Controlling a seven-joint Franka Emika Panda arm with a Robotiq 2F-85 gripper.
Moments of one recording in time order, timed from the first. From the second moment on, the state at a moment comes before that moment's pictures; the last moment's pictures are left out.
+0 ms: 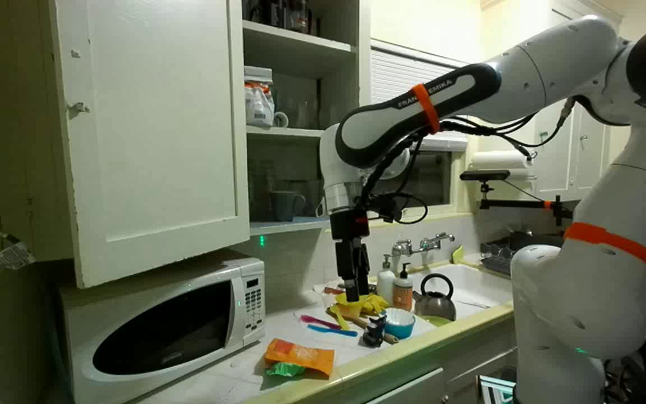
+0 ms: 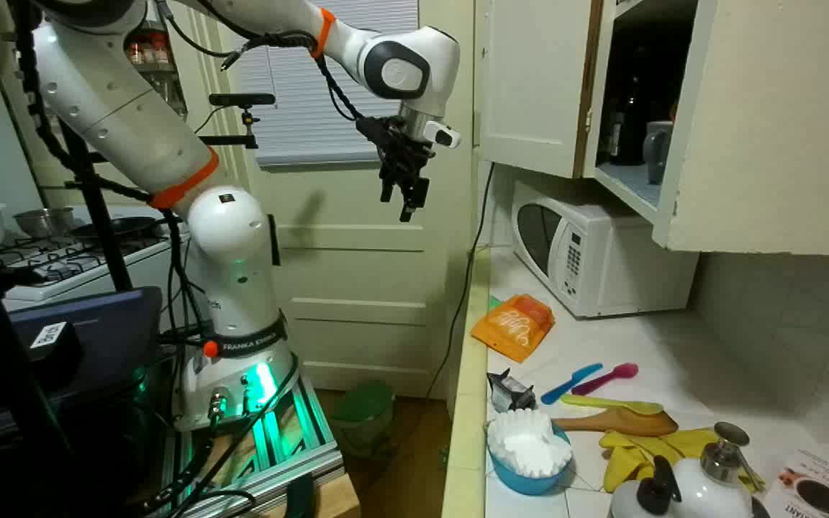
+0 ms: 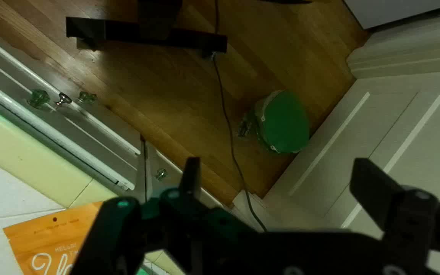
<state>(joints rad) 0.06 -0.56 -0.11 -2.55 0.17 1.78 -0.17</state>
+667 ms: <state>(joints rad) -0.04 -0.54 -0.13 -2.55 0.17 1.84 -0.09</state>
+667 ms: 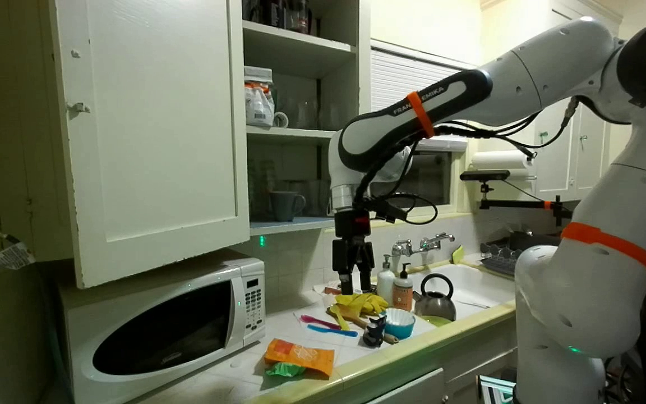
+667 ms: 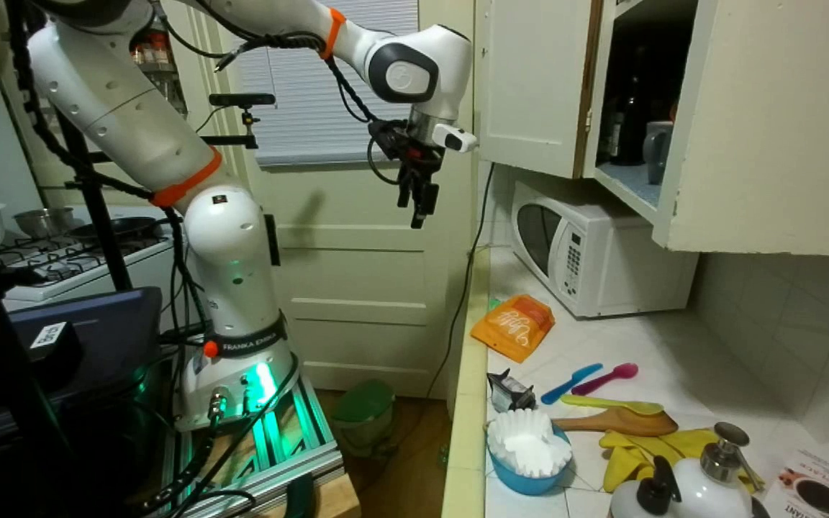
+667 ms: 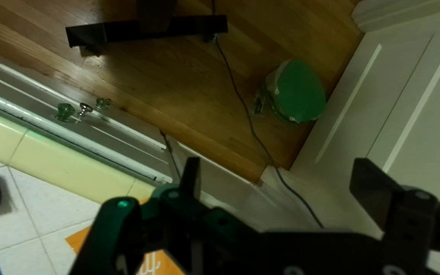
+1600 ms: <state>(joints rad) -0.36 -0.40 -0.36 -2.72 0.17 2.32 -0.05</state>
